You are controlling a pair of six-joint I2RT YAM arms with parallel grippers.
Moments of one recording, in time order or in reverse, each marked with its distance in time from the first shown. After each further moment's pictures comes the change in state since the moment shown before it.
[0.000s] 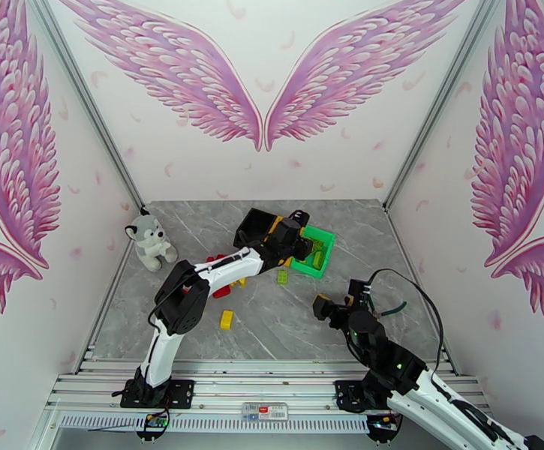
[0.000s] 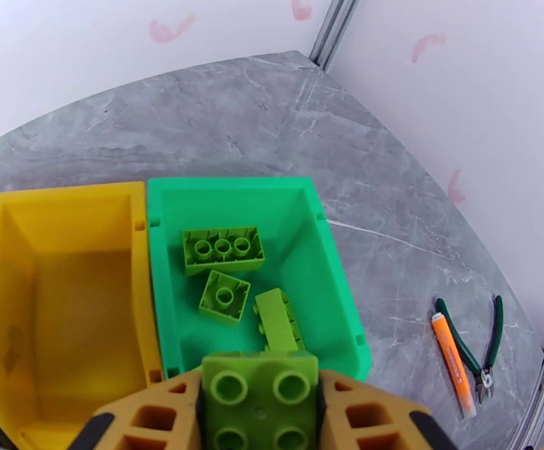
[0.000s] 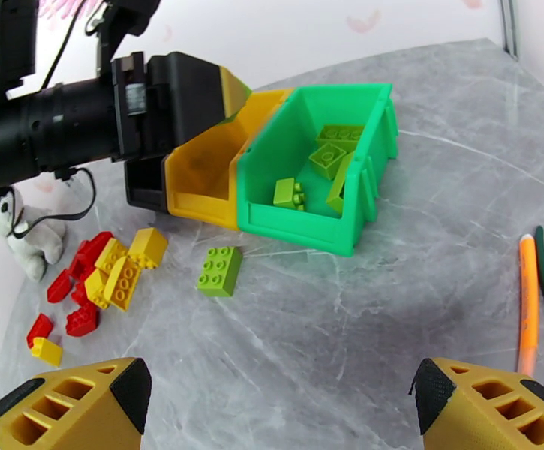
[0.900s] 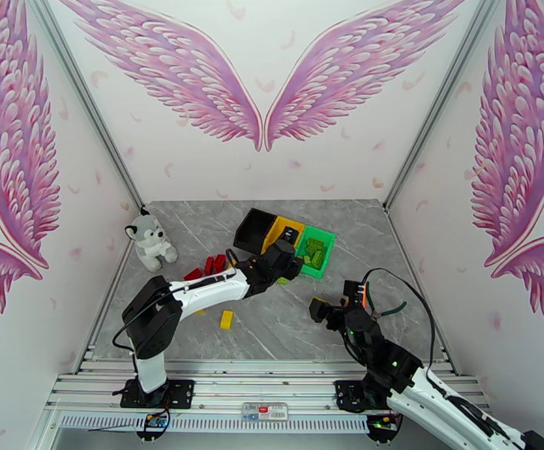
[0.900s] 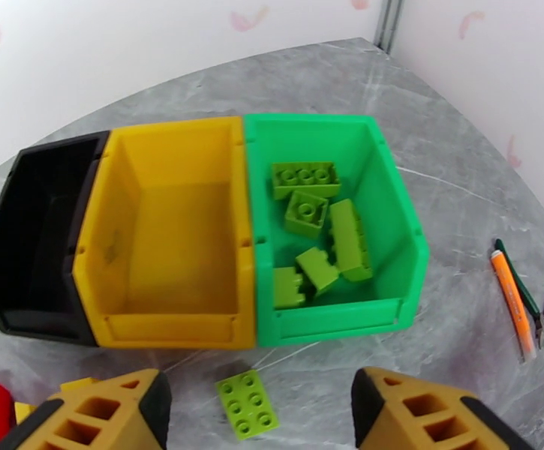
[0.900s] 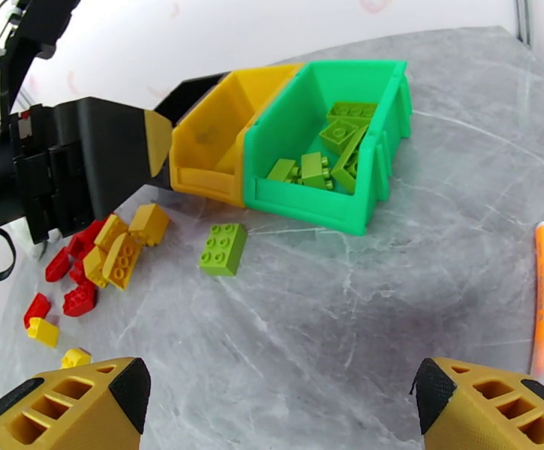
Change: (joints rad) left arm -0.093 -0.346 -0.482 0.056 -0.357 0.022; right arm -0.003 0.089 -0.019 0.070 -0.068 -0.020
